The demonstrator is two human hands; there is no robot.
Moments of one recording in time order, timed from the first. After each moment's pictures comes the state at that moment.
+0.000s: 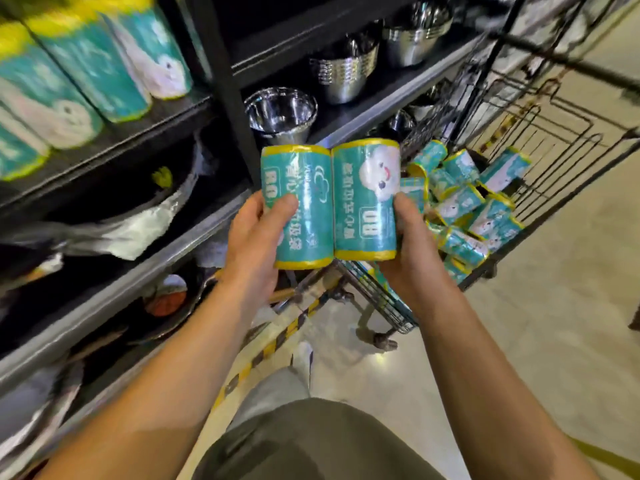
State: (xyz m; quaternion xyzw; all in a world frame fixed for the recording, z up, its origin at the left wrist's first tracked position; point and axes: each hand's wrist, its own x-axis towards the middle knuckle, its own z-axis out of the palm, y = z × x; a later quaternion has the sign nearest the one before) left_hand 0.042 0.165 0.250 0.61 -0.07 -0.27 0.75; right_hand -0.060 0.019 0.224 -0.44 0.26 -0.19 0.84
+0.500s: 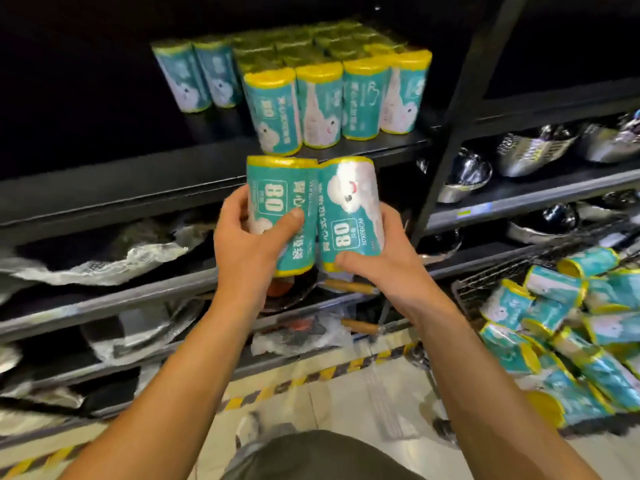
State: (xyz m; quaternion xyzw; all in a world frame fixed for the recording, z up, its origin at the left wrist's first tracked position) left_hand 0.087 0.384 0.282 0.69 0.01 0.11 0.71; right_hand 0.055 0.201 0.261 -0.72 0.01 0.00 0.69
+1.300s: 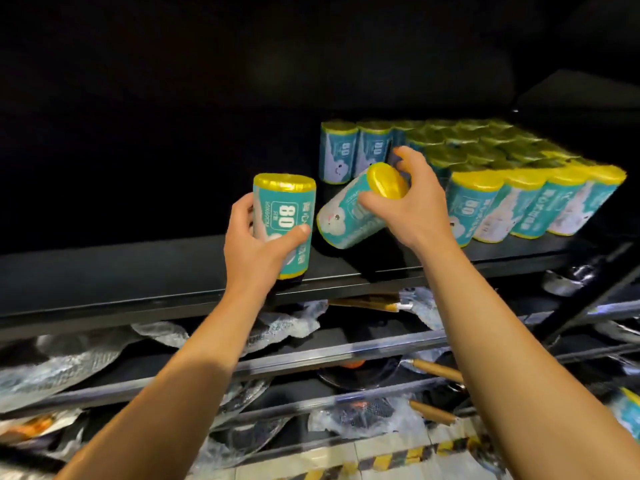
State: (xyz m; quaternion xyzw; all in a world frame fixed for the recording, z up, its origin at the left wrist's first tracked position) left_hand 0.257 0.660 0.304 0.73 0.00 0.20 0.66; right_hand 0.274 0.445 0.364 -0.86 -0.01 -0.25 0.45
